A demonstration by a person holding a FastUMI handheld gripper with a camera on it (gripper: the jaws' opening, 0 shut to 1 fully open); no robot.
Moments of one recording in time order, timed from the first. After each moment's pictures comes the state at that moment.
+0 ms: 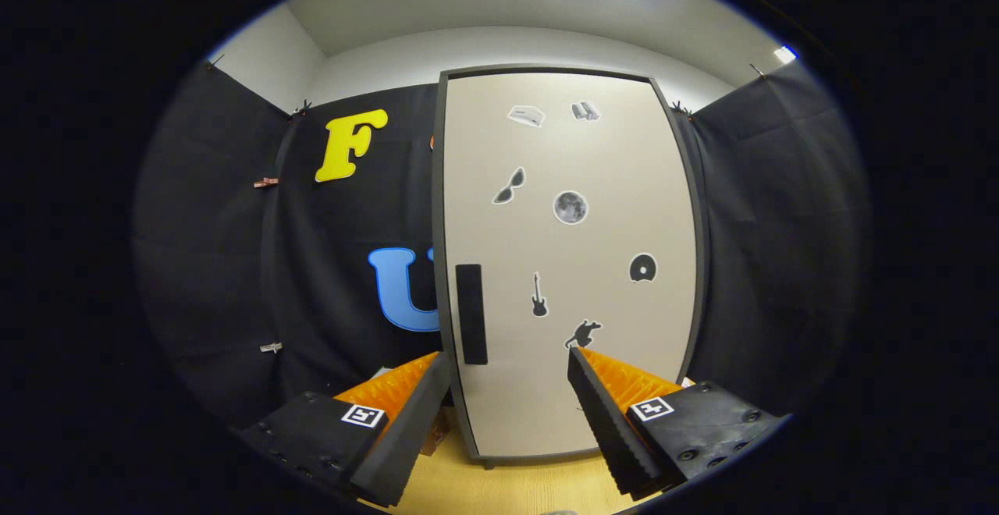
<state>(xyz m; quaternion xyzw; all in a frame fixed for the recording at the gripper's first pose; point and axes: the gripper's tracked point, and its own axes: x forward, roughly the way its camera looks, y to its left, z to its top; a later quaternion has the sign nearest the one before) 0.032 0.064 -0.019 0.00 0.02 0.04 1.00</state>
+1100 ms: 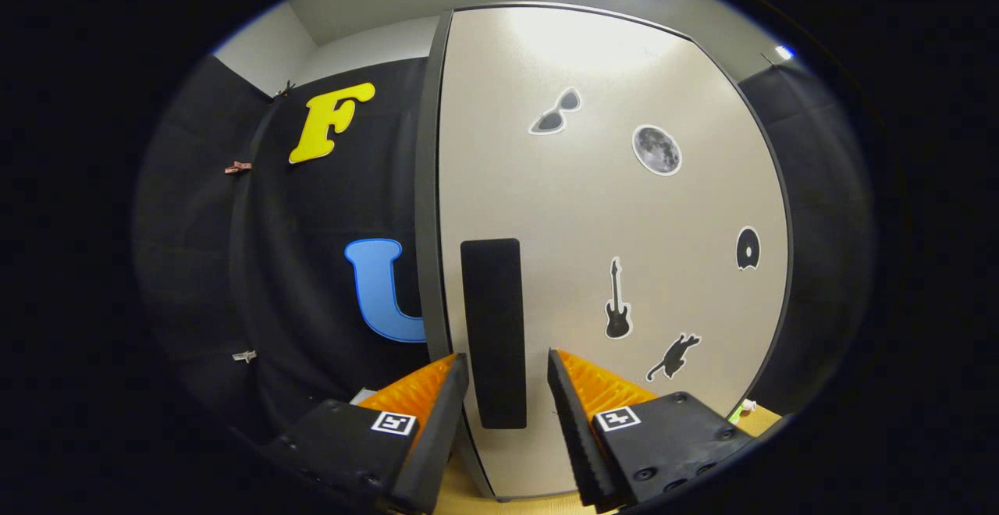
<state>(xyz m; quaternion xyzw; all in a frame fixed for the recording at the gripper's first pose) 0.177 0.098 -0.070 0.00 0.03 0.02 1.00</state>
